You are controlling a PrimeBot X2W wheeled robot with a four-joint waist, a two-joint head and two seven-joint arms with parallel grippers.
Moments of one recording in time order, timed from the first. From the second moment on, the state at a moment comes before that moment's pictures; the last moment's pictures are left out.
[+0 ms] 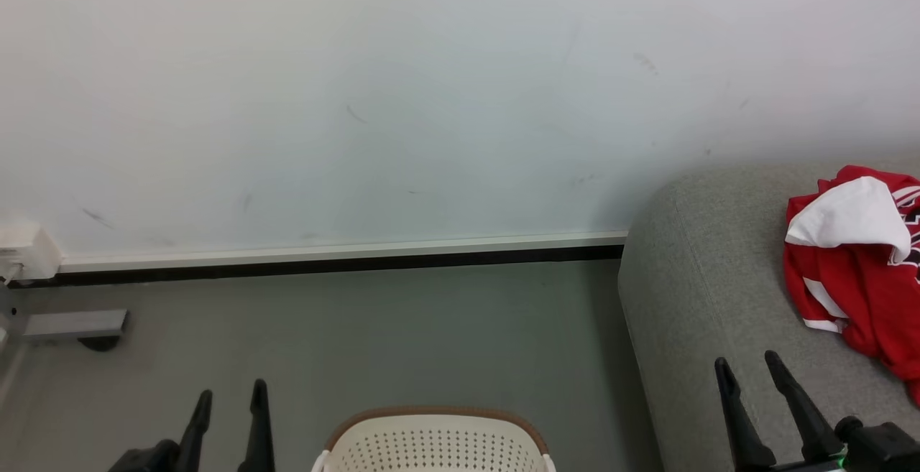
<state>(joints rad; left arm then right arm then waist) 0.00 0.14 -0.07 0.23 -0.36 0.06 -0.26 -0.04 -0.20 0.20 0.21 0.47 0.13 -0.26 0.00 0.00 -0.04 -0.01</state>
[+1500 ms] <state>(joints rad) 0.03 0.04 0.08 0.35 -0.26 -0.06 -0.24 -0.01 -0.15 0.24 0.30 0.46 0.13 -0.25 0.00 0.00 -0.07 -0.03</state>
